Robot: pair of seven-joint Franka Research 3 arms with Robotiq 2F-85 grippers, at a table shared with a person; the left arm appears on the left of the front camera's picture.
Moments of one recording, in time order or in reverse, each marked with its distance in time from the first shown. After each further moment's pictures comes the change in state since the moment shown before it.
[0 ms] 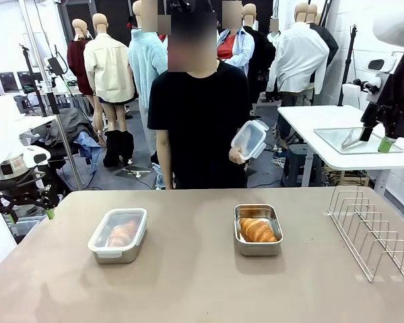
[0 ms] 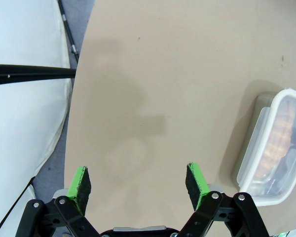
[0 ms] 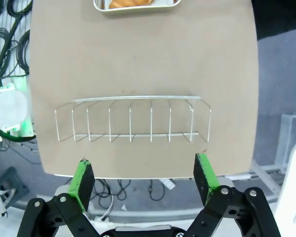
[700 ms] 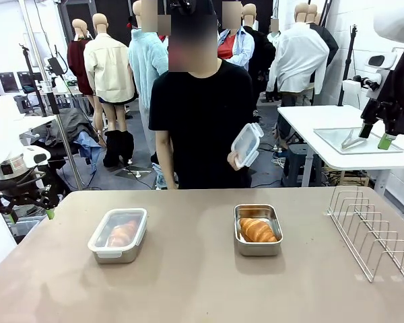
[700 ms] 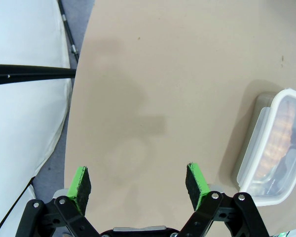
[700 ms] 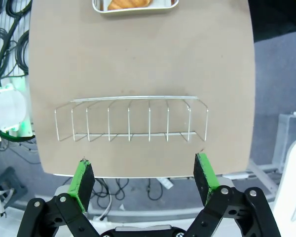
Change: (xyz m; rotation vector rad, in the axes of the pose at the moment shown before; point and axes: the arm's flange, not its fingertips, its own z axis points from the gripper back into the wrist) left arm 0.000 0.000 0.000 0.000 0.000 0.000; right arm 0.002 0.001 0.005 -0.010 0.001 0.004
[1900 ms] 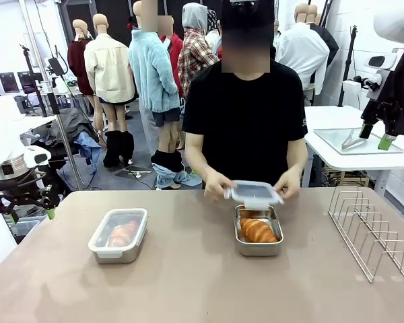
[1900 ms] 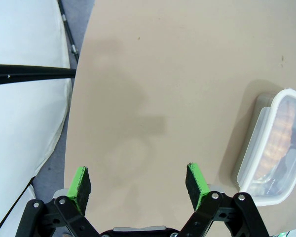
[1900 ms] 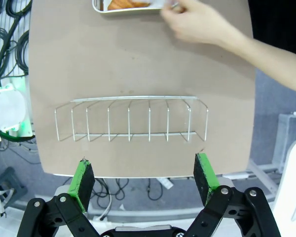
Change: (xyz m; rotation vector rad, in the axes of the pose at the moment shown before) left arm 0.000 0.000 0.000 0.000 0.000 0.000; right arm 0.000 0.000 0.000 0.000 0.000 0.000
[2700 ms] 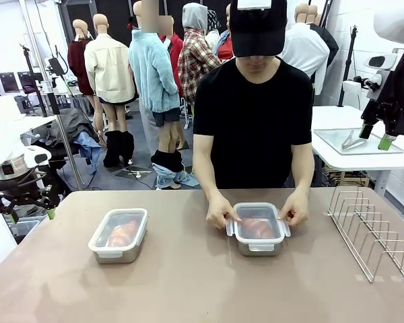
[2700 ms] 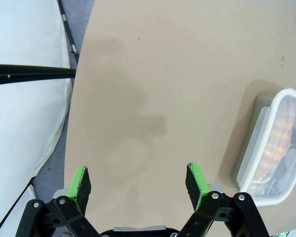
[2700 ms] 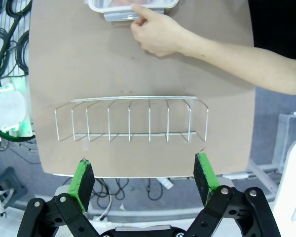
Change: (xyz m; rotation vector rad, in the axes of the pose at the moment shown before) left arm 0.000 0.000 0.000 0.000 0.000 0.000; right arm 0.000 0.000 0.000 0.000 0.000 0.000
